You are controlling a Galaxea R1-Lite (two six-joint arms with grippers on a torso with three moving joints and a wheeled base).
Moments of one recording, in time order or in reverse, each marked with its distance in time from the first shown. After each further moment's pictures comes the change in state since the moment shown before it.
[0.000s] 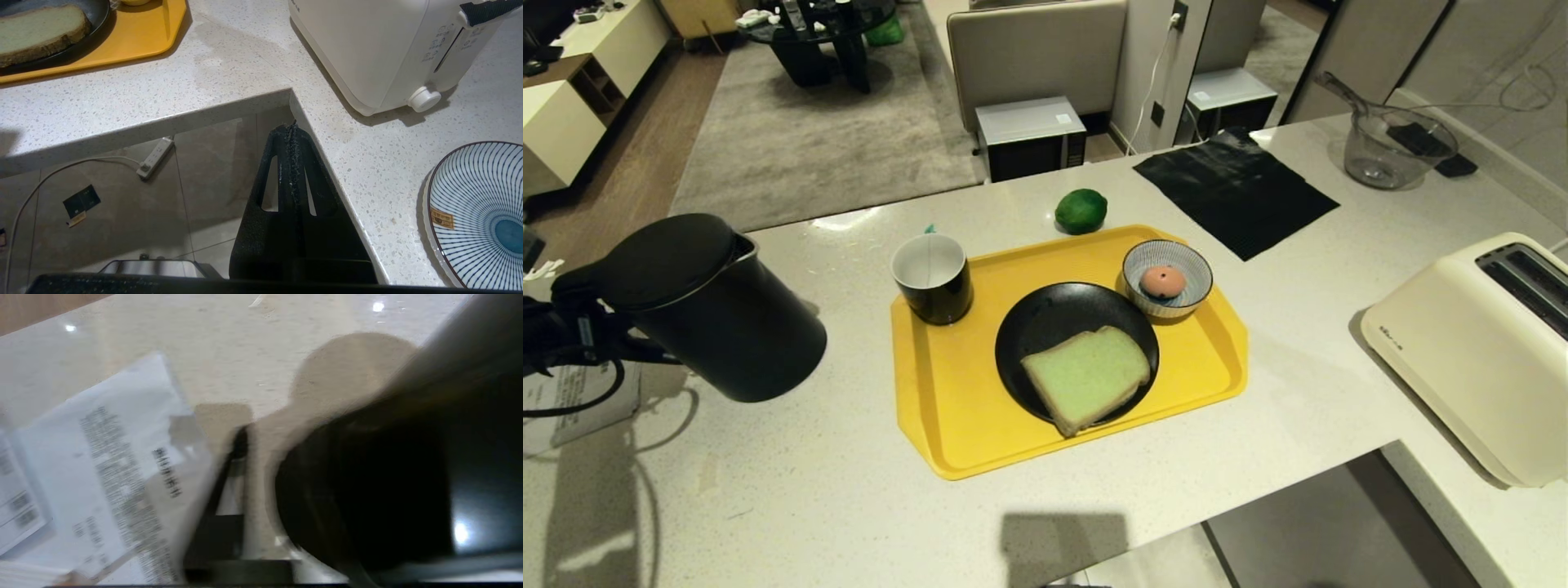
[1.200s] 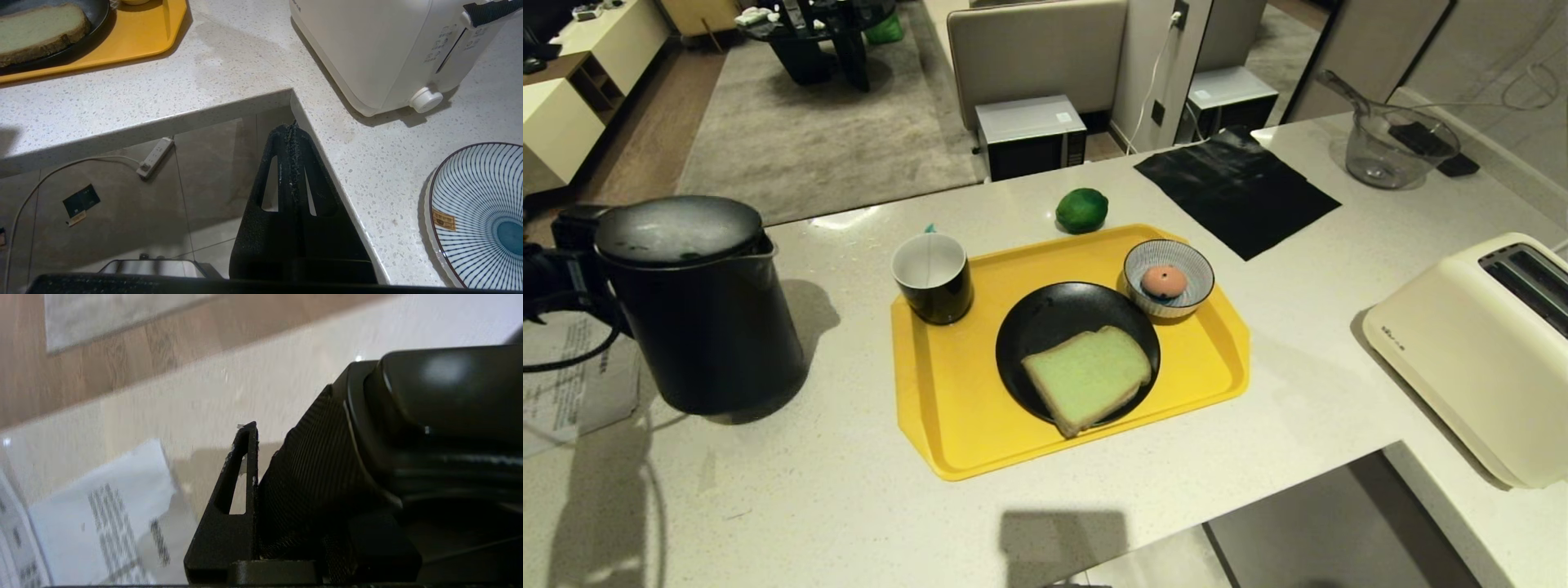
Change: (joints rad) left arm -0.072 -0.087 -0.084 -0.022 -0.005 -0.107; right arm 0.000 0.000 0.000 0.000 0.000 0.000
